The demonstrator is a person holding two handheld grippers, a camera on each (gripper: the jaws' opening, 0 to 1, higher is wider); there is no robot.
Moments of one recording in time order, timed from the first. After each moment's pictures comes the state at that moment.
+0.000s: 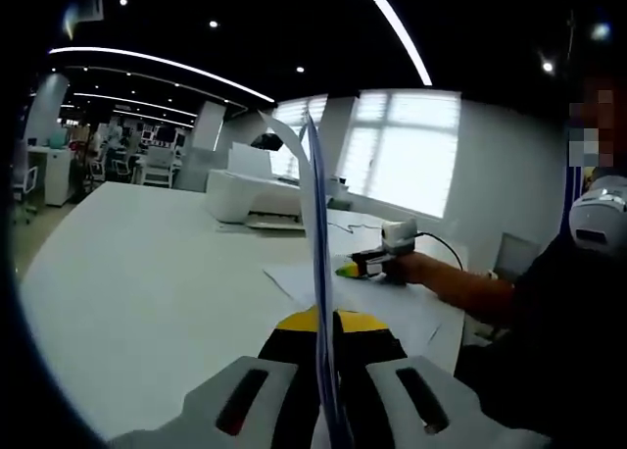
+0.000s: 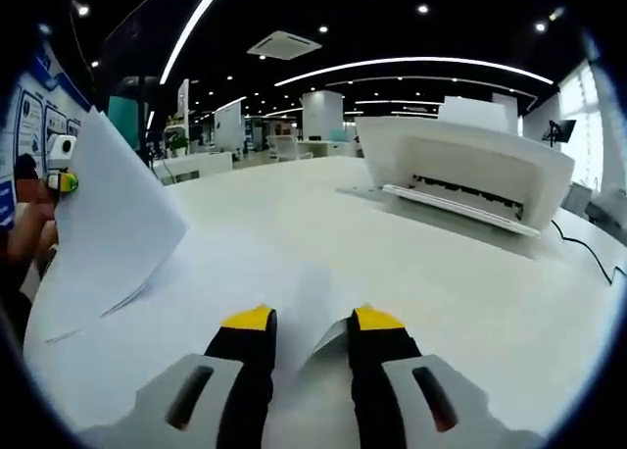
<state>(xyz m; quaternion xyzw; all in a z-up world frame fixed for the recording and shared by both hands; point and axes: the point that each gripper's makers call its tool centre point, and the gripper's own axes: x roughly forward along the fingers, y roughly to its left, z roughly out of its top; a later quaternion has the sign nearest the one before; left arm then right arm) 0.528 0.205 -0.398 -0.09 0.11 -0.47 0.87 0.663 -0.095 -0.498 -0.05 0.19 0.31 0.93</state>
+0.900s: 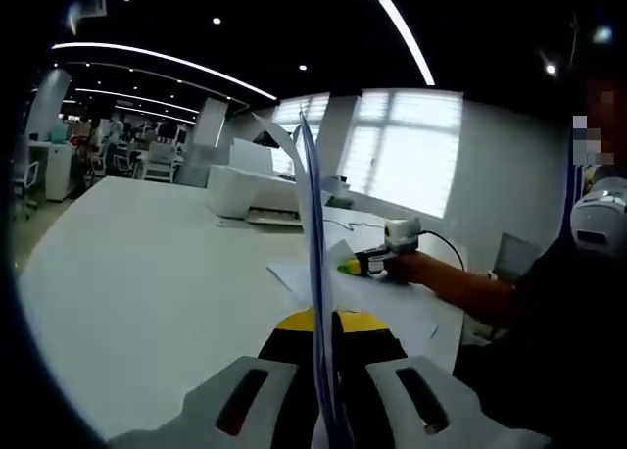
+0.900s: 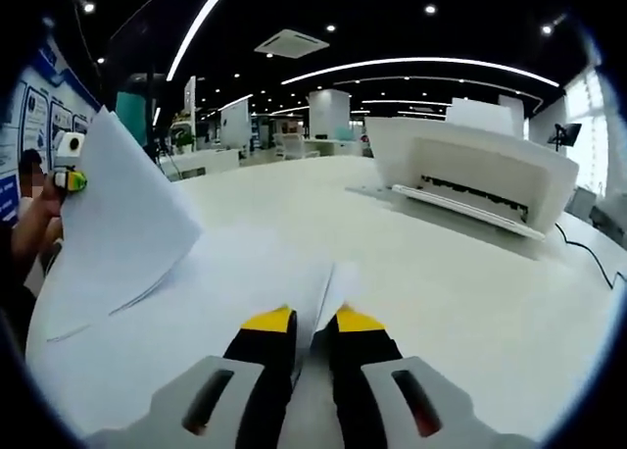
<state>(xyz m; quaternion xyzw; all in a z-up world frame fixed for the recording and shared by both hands) 0.525 0.205 -0.405 -0.10 0.12 -0.47 0.87 0.657 -0.093 -0.499 -0.06 0.19 0.32 0.93</state>
